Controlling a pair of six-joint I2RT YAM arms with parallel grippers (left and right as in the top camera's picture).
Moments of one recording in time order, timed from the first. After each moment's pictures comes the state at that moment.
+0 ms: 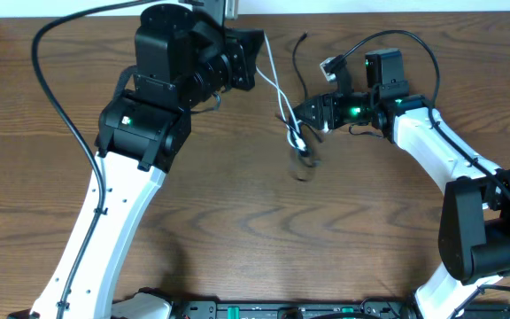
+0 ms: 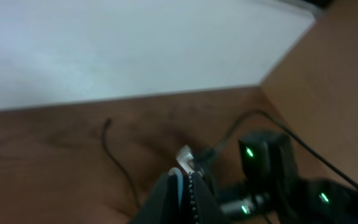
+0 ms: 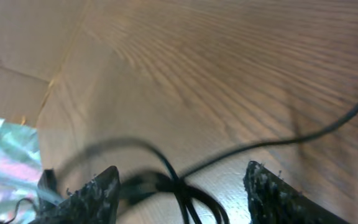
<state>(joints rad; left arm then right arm) -0.35 1.44 1.59 -0.53 0.34 -0.33 0.22 1.85 1.24 -0.26 -0.86 0.13</state>
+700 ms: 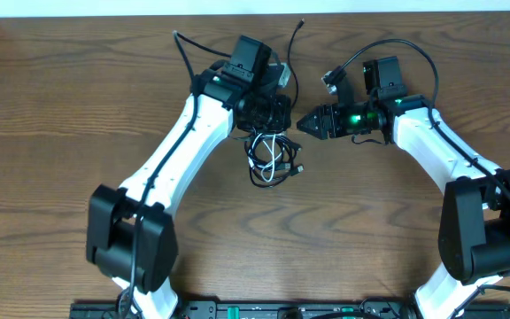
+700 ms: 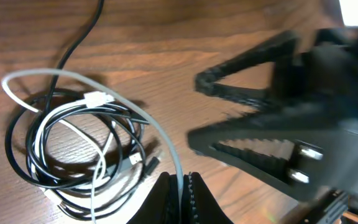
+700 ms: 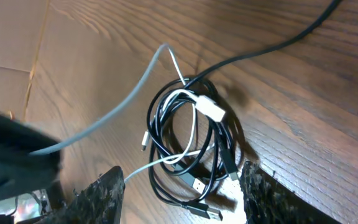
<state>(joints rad) -0.44 1.85 1.58 -0.87 0.43 -0.32 0.22 1.85 1.24 -0.43 -0.78 0.12</state>
